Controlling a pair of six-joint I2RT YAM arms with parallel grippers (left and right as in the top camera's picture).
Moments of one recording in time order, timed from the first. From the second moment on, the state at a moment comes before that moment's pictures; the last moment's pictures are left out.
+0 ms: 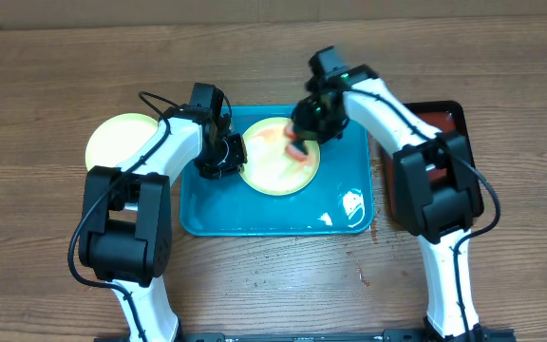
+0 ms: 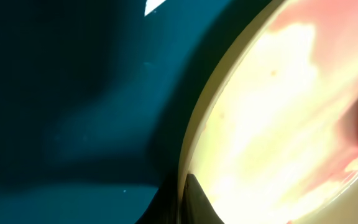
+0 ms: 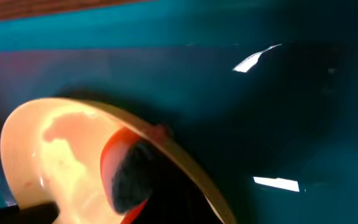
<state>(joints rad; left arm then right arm) -0.19 2.01 1.32 -0.73 0.32 -0.42 0.37 2.35 1.87 -0.88 -0.36 0.47</state>
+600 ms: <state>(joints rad) -0.19 2.01 1.32 -0.75 0.32 -0.42 0.45 2.36 1.82 -0.65 -0.45 0.47</state>
